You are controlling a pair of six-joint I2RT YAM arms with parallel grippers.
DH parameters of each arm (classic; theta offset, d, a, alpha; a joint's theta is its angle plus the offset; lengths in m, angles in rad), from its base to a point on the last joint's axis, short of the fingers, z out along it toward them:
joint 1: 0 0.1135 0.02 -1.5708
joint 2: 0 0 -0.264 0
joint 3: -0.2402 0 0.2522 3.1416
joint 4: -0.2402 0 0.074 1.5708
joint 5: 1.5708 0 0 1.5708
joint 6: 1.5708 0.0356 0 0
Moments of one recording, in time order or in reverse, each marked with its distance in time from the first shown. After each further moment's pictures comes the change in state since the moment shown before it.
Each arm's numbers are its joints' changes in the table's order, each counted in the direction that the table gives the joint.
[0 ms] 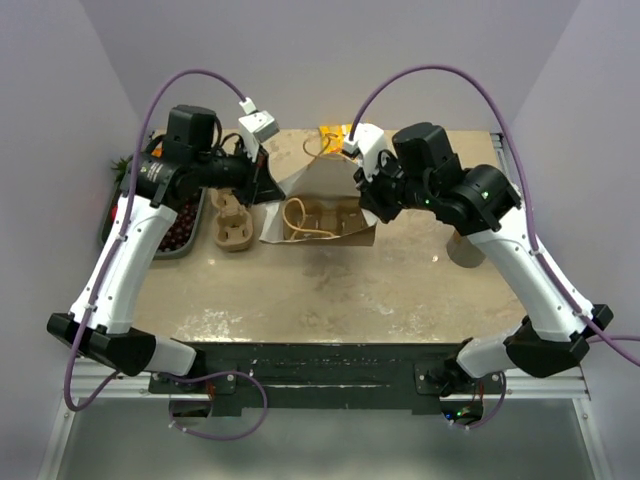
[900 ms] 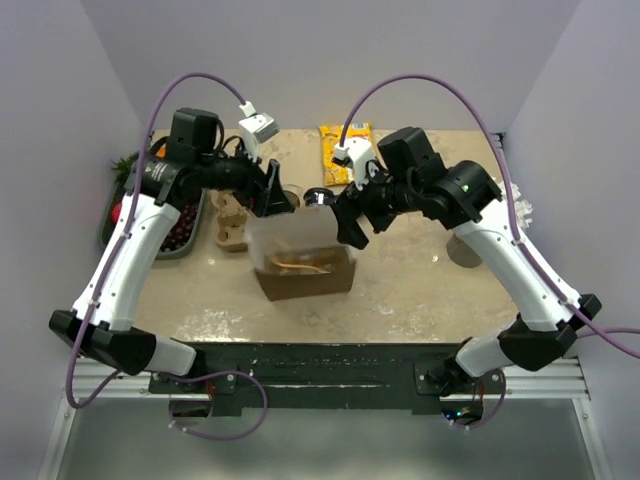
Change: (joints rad) left arm 0.014 -0.004 0.007 0.005 0.002 -0.049; right arm -0.014 0.042 -0.005 -0.072 -0.168 0.112
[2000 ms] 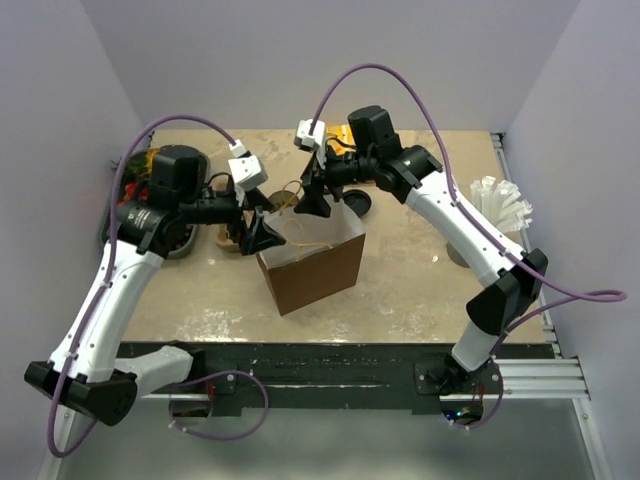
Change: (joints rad) left arm 0.005 -0.264 0.306 0.164 0.132 0.235; right arm -0.080 0.252 0.038 0.497 -0.458 -0.316
